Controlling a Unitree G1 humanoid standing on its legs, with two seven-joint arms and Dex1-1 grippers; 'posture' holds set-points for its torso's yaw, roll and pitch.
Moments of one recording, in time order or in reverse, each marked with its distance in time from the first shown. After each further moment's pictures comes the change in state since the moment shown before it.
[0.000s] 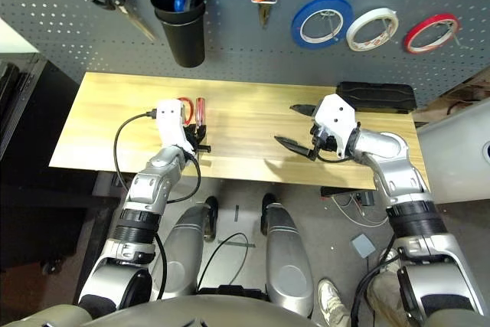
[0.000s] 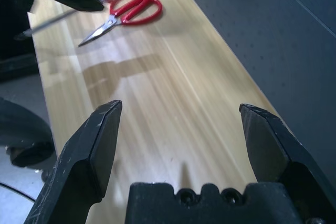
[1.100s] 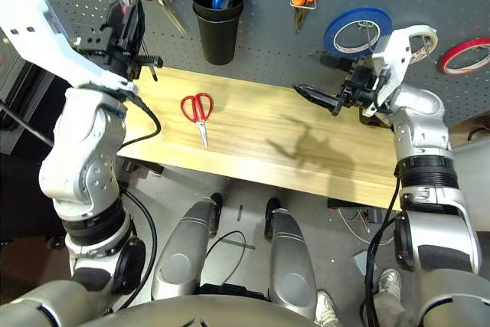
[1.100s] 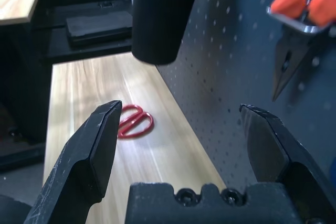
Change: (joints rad) left arm -0.448 0.091 0.133 -0.481 -0.077 0.116 0.034; right arm -0.231 -0.070 -0.224 0.089 0.309 0.164 0.250
